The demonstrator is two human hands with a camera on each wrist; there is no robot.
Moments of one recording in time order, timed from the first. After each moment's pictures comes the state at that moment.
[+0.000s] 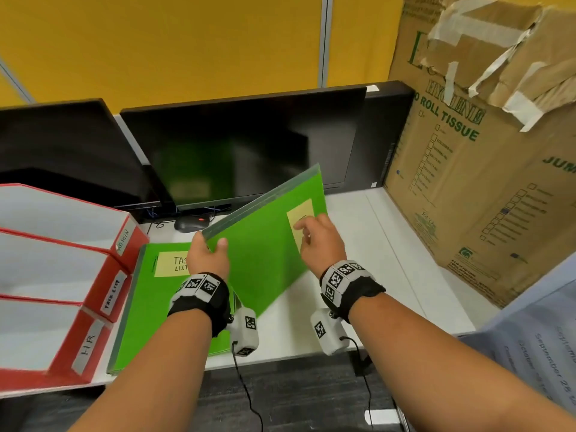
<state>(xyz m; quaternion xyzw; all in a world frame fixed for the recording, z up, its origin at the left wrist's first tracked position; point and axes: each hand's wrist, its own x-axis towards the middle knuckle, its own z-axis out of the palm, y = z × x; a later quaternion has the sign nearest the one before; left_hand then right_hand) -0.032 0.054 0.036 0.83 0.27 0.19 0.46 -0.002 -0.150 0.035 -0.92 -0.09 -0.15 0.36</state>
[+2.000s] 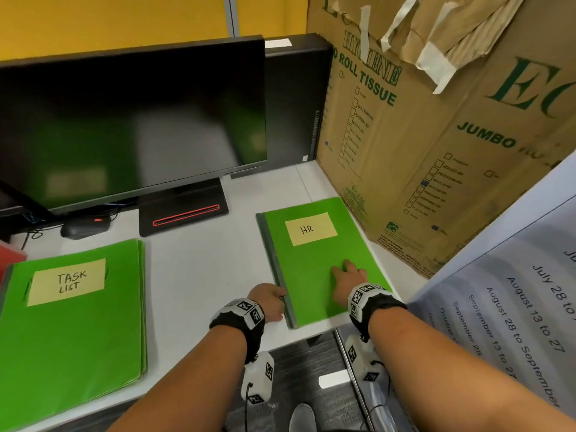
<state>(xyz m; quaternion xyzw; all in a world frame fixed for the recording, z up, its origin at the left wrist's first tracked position) -0.016 -0.158 -0.108 0.81 0.09 -0.38 0.43 -0.024 -0.363 -0.080 -0.94 0.13 0.31 0.10</state>
